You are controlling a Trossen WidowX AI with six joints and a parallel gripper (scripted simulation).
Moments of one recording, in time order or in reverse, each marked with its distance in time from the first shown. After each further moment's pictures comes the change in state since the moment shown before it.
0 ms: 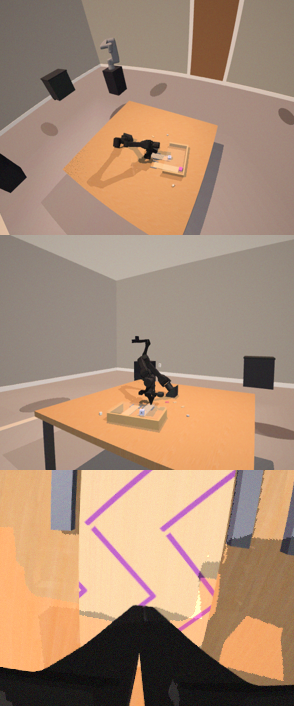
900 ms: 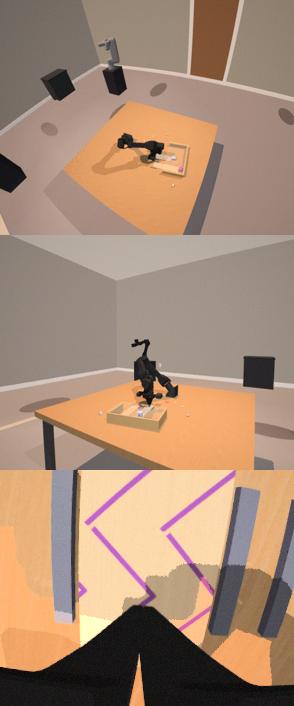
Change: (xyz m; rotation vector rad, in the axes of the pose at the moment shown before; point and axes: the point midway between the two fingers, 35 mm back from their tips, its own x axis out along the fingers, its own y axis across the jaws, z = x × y) arm 0.001 0.000 0.040 0.000 0.002 0.000
